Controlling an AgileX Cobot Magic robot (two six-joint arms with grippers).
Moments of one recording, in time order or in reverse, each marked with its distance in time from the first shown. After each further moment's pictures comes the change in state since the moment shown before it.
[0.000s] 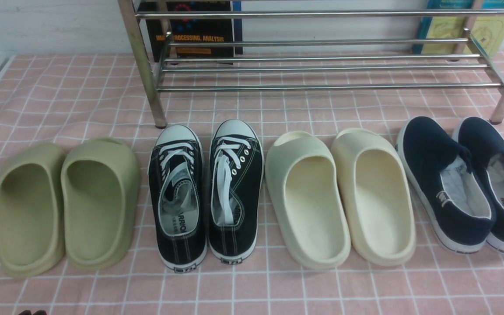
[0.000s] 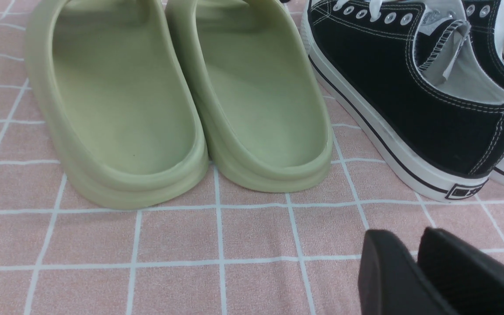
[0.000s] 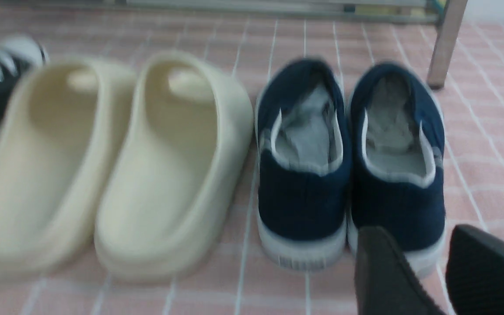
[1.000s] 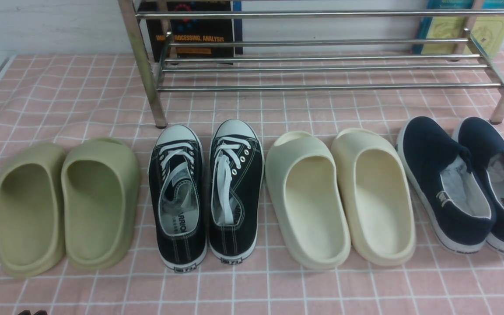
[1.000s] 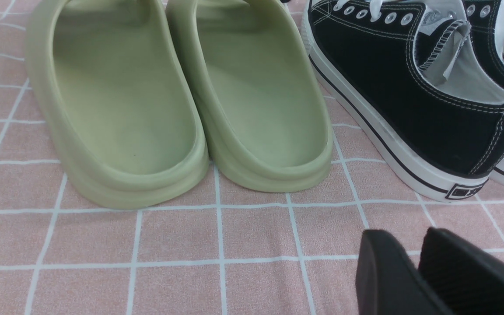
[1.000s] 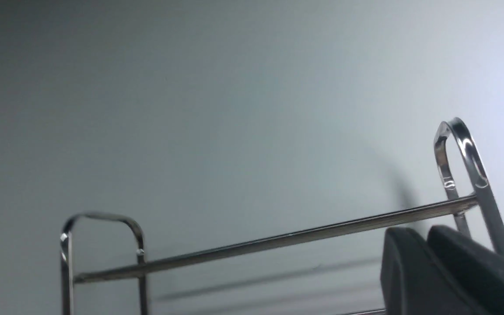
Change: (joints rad) right arm 0.000 0.232 -0.553 -0.434 -0.438 0.582; left arm 0.000 0.000 0.000 0.000 0.000 0.000
